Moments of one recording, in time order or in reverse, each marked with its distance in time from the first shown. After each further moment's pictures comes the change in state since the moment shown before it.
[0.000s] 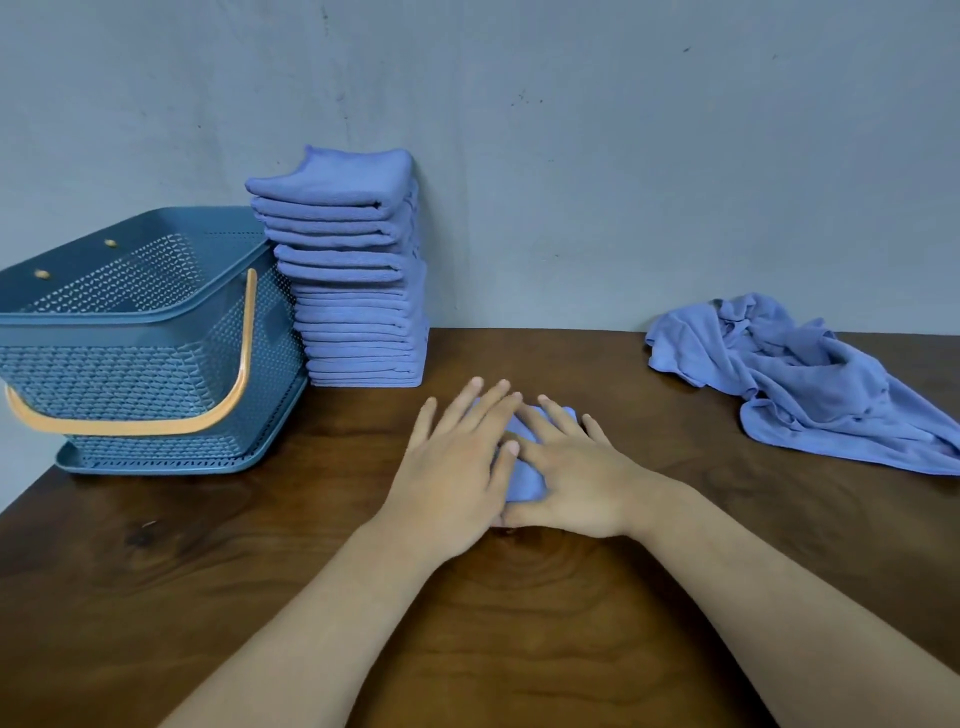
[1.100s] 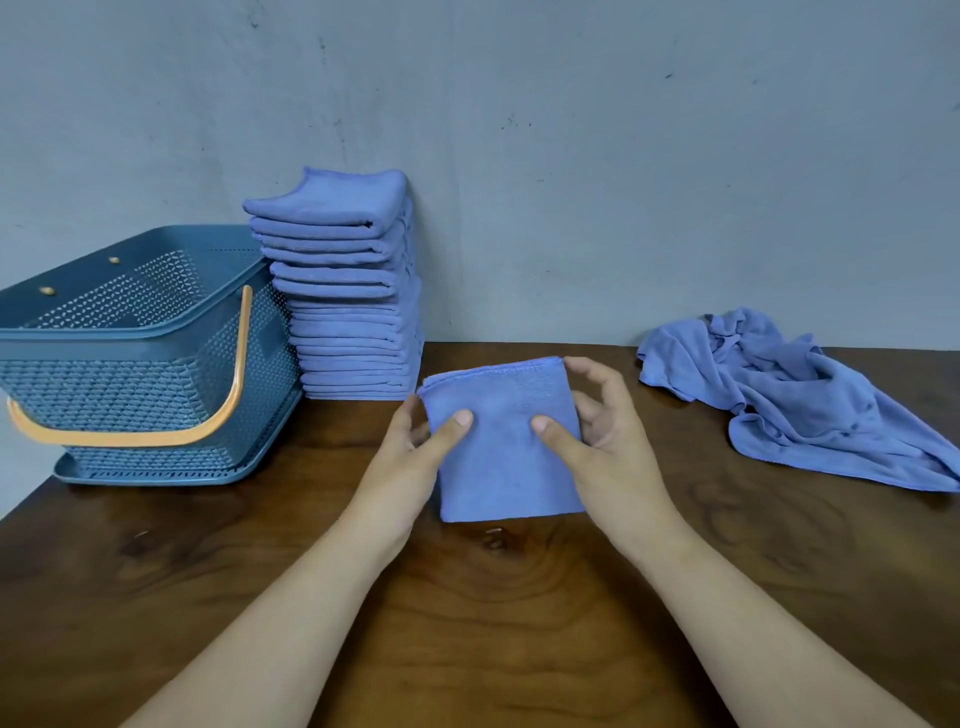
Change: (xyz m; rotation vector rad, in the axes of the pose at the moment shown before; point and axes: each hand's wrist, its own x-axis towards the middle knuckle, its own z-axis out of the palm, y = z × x) left_hand 0.008 -0.017 -0.005 -1.356 0.115 -0.420; right_hand -0.026 -0.012 -0.014 1.228 0.680 -0.108
